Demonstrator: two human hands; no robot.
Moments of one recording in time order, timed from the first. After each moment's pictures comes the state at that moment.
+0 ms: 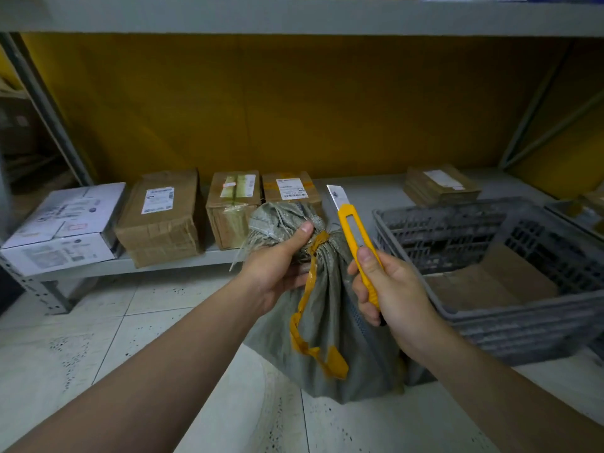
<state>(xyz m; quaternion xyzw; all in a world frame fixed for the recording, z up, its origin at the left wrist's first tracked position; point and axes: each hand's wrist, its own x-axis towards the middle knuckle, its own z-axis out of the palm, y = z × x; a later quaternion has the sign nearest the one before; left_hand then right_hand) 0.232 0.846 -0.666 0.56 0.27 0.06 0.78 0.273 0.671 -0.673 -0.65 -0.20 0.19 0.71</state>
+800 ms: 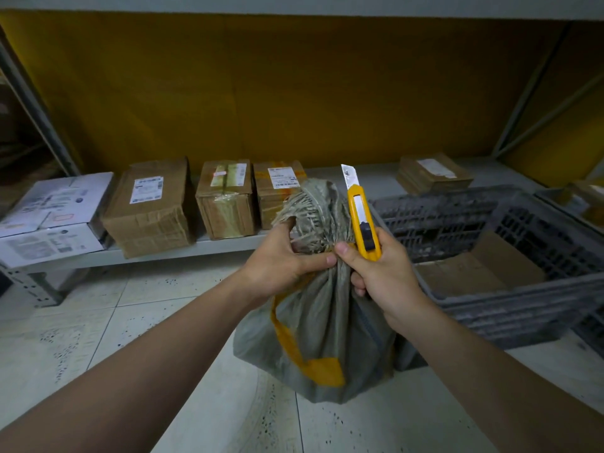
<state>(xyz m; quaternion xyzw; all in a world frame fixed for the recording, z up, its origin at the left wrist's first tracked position) 0.218 0.825 -0.656 0.74 0.08 0.08 0.66 0.289 0.673 -0.681 -0.67 -0.18 0.12 0.71</state>
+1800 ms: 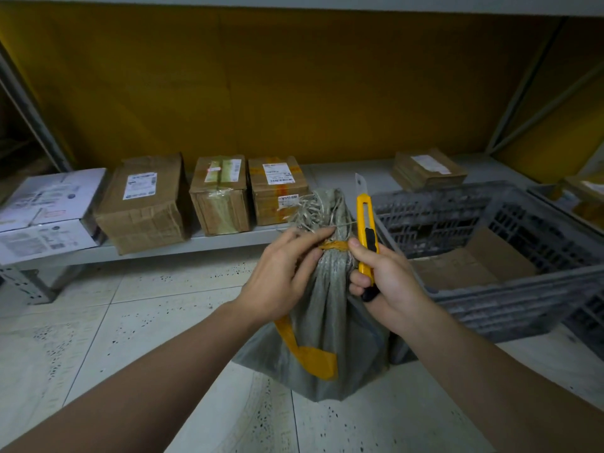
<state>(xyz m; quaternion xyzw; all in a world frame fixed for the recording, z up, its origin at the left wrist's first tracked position) 0.219 0.824 -0.702 0.91 -0.05 0.28 0.29 0.292 0.663 -0.690 -0.50 -0.04 0.29 0.81</state>
